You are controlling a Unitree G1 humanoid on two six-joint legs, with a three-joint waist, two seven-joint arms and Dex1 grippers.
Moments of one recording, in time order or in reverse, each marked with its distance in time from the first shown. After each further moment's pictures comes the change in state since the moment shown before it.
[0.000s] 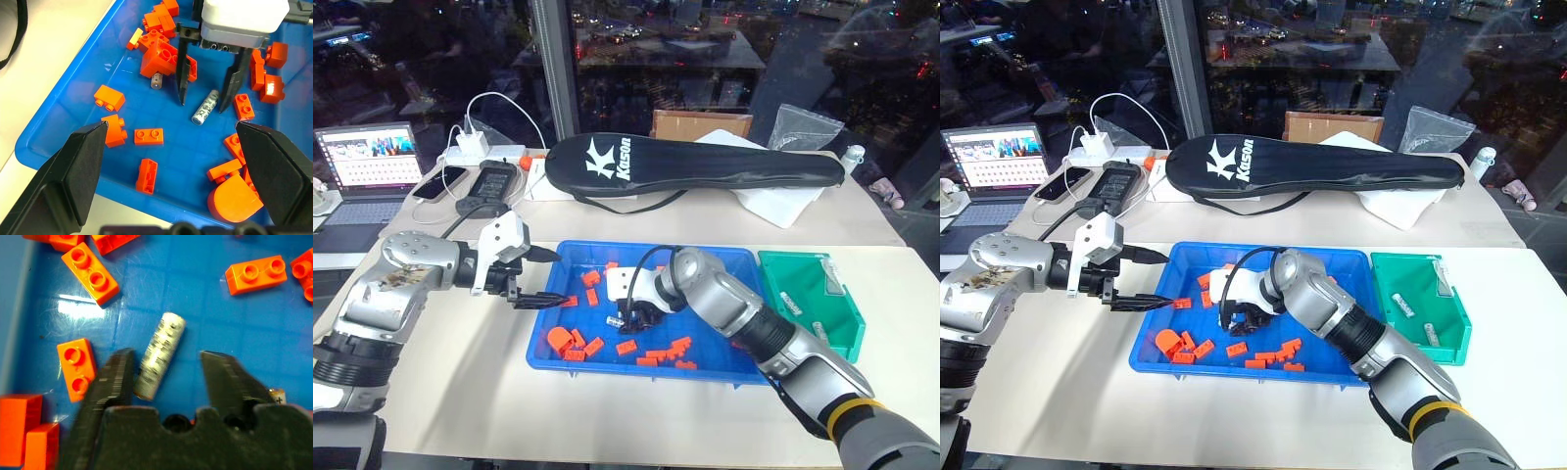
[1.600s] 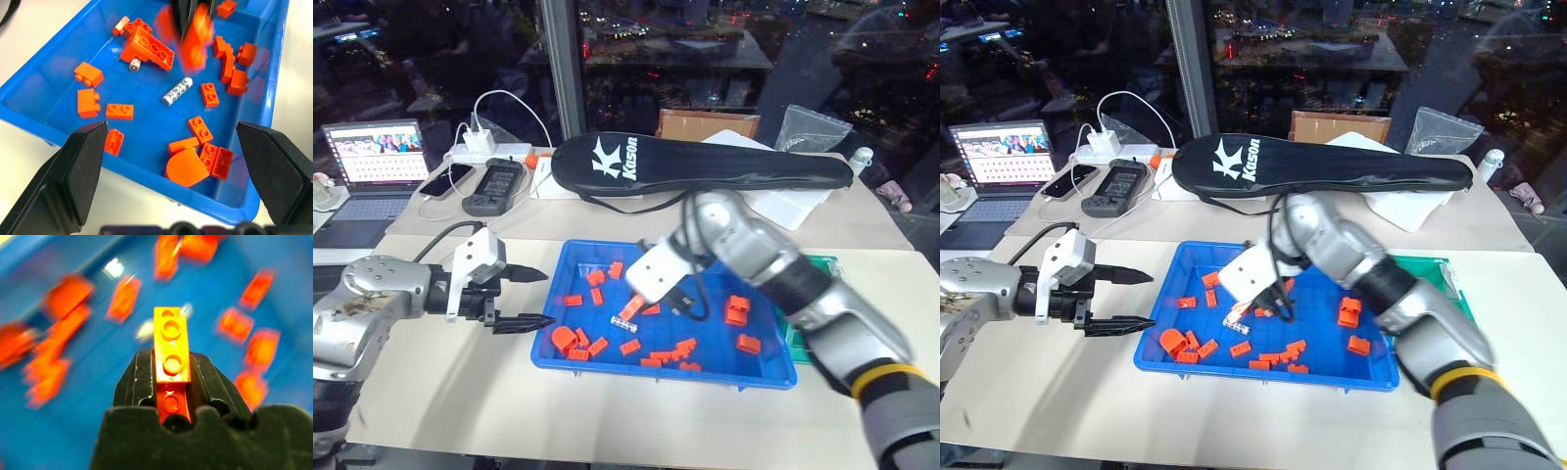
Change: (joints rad) left arm 0.166 0.071 0.091 -0.135 -0.114 0.100 0.023; right arm -0.172 -0.450 0.022 -0.101 0.163 -0.492 0.368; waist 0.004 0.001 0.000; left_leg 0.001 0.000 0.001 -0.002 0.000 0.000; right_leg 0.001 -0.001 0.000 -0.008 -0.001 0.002
